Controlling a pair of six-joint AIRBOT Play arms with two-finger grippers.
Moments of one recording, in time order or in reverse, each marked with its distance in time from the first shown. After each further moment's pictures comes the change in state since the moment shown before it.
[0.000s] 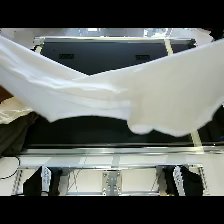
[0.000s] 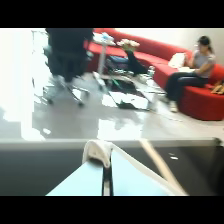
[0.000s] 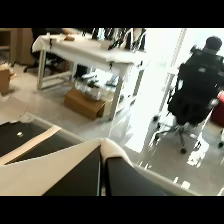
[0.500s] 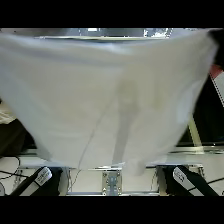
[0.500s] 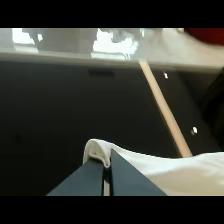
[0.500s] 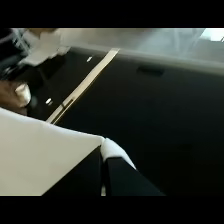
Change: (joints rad) left arm -0.288 -0.402 0.238 0.381 -0.277 -0.174; right arm 0.134 -0.504 0.042 -0.069 0.229 0.143
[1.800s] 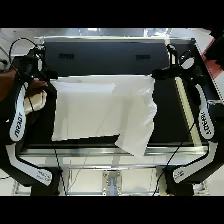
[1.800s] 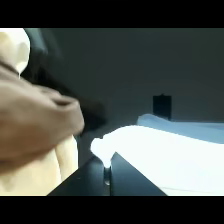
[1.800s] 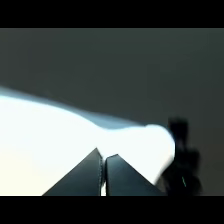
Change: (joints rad) left arm -0.536 -0.611 -0.182 1.128 0.446 -0.426; right arm 0.263 -0.690 0.002 -0.520 -0.332 0.106
